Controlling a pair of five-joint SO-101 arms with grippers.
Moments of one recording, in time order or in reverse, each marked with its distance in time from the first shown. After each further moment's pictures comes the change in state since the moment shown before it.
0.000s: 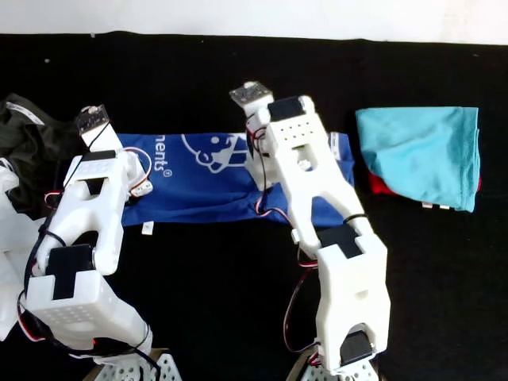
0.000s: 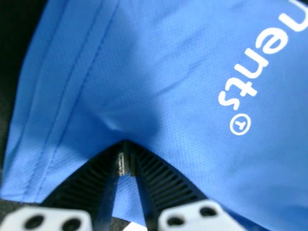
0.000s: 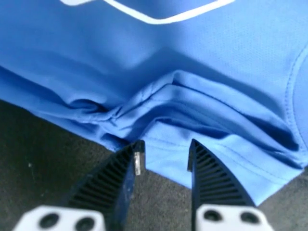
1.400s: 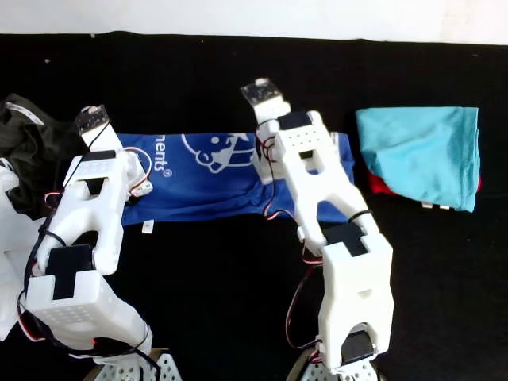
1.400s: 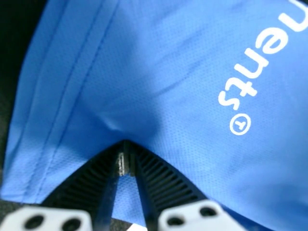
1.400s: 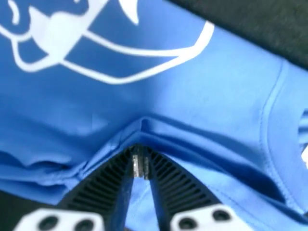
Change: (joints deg) left arm 0.0 0.0 0.0 0.0 0.0; right arm 2.7 0.0 10.1 -20.9 -0.4
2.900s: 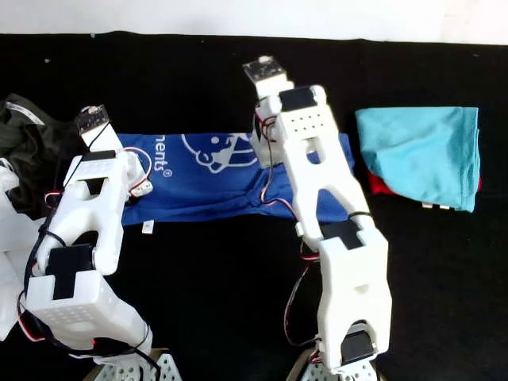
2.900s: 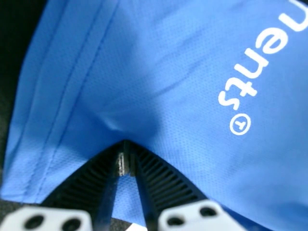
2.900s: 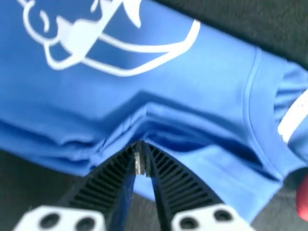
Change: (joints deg) left arm 0.0 0.0 0.0 0.0 0.0; right arm 0.0 2.4 -20.7 21.4 -3.2
